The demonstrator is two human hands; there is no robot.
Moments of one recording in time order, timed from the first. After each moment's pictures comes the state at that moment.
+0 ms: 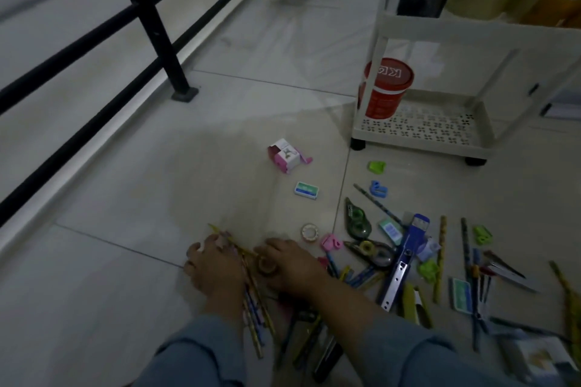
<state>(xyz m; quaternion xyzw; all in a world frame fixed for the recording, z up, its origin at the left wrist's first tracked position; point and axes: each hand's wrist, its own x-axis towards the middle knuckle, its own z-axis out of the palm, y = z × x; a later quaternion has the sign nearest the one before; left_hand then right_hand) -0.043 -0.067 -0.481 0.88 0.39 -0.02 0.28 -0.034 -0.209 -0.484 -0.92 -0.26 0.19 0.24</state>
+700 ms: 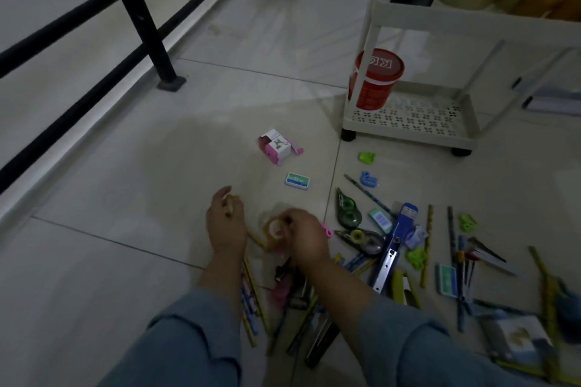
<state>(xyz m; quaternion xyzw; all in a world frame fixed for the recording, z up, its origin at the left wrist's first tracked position) -0.006 -0.089 -0.466 0.78 0.25 0.10 0.57 -0.020 -0.221 -0.479 -0.91 0.01 0.04 0.41</state>
